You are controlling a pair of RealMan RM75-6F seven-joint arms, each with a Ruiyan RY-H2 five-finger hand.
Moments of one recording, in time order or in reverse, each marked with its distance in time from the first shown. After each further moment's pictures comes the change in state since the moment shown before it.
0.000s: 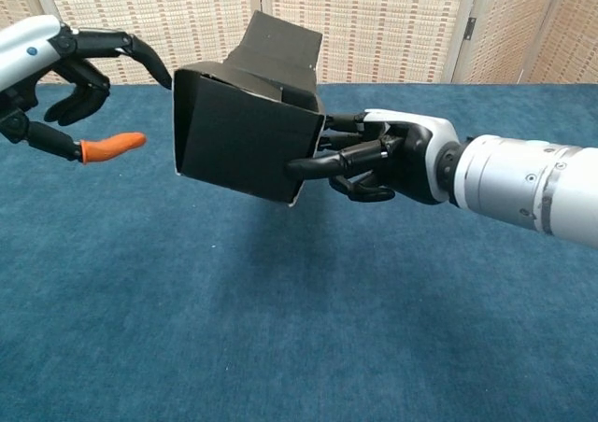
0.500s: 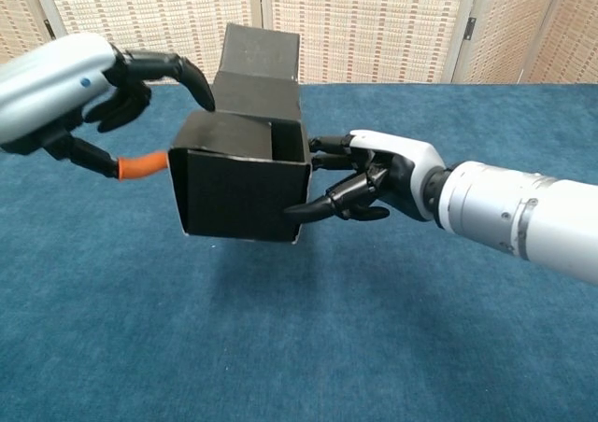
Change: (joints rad) left arm -0.089 -0.079 0.032 0.196 0.109 0.027 0.059; right arm 0.046 -0.064 -0.077 0.110 -0.080 0.050 -0.094
